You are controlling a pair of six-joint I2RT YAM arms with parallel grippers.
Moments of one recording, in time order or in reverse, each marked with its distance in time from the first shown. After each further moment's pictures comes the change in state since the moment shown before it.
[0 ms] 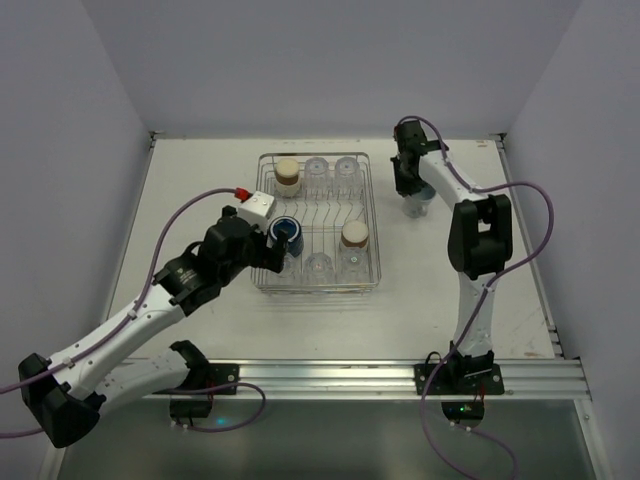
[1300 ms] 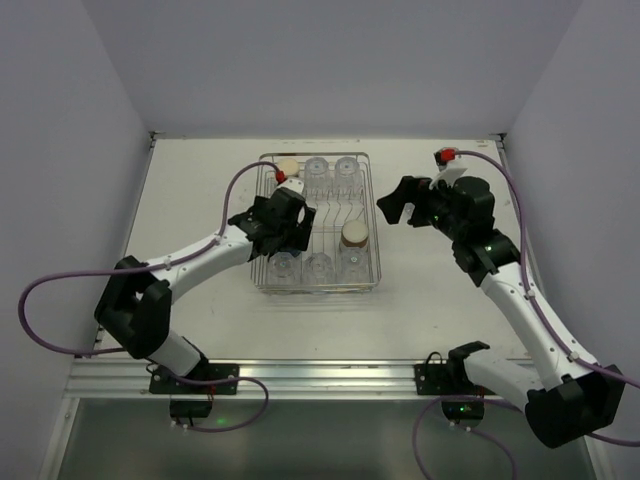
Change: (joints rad) left arm 0.057 0.592 0.229 0.004 -0.098 -0.133; right arm 0.095 -1.094 -0.874 0.539 -0.347 0.239
